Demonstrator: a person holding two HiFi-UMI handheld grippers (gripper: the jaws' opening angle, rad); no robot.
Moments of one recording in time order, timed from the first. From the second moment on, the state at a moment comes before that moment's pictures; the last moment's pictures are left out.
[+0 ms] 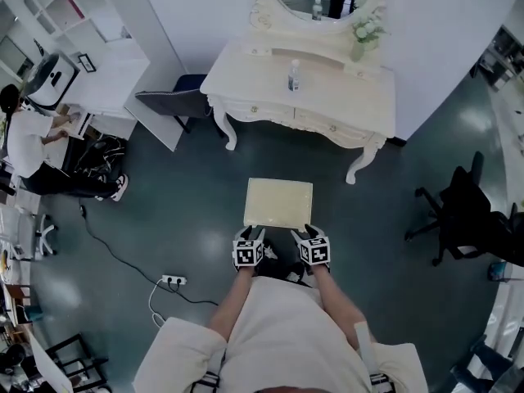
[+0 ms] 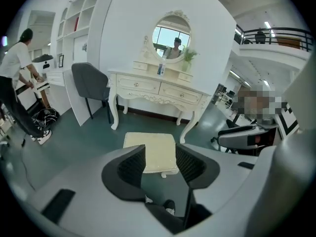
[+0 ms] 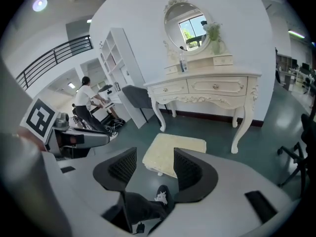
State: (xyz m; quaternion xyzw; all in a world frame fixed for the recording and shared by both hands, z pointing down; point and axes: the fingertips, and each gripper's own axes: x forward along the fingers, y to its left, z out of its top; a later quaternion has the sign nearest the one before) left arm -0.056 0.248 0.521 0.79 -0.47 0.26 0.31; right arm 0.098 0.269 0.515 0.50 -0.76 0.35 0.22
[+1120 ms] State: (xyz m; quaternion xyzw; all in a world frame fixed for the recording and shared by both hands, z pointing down) left arm -0.053 0.266 0.466 0.82 -0.47 0.20 0.27; right arm 0.119 0.295 0.474 0.52 -0.77 0.35 0.14
